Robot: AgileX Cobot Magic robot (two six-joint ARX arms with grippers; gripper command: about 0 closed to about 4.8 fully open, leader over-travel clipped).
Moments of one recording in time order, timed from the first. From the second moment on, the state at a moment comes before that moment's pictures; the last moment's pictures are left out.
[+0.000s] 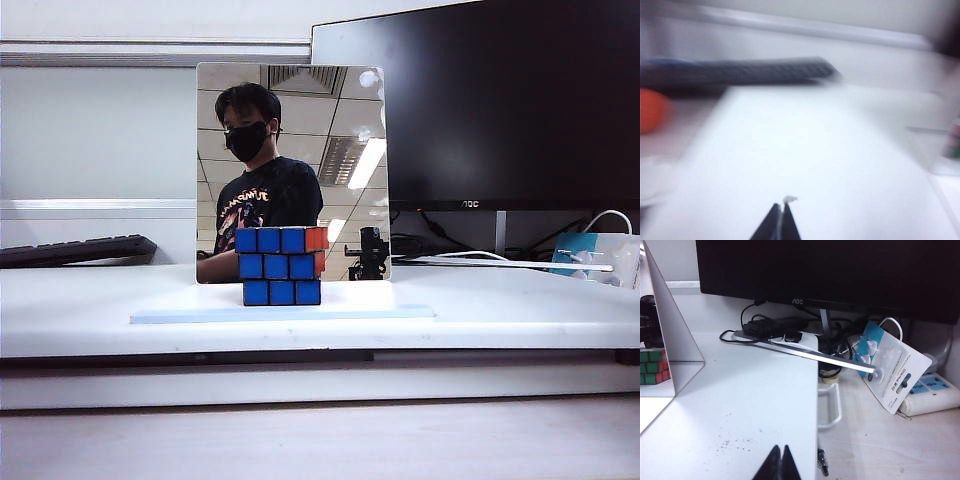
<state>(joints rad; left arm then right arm) -0.01 0.01 0.20 -0.29 -0.05 -0.14 0.11 0.00 0.01 0.01 -0.02 0.03</state>
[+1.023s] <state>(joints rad) -0.01 0.00 0.01 -0.02 0.05 0.03 0.11 0.00 0.01 0.01 -0.02 0.03</state>
